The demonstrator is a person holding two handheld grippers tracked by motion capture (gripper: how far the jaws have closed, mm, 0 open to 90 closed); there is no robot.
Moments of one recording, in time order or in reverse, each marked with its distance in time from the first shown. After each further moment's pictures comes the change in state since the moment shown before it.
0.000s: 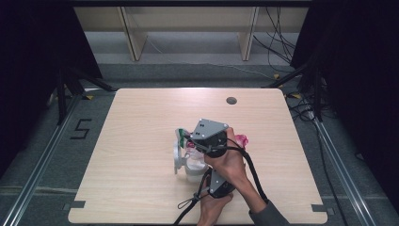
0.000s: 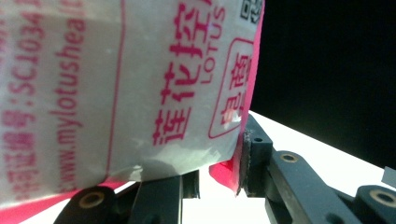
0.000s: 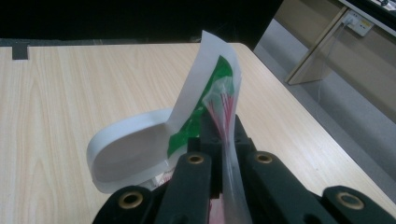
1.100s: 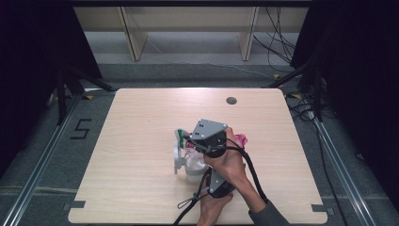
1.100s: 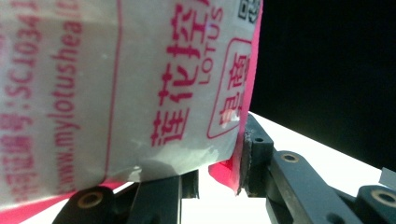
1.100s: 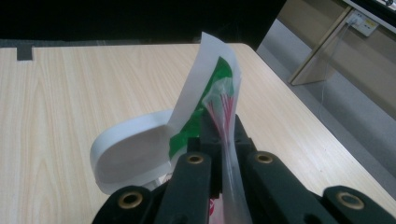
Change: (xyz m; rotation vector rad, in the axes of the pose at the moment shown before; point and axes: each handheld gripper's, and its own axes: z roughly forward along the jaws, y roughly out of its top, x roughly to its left) left arm 0.001 0.000 0.001 0.005 -0.041 0.014; right arm -0.001 0.000 0.003 -0.001 0.013 -0.014
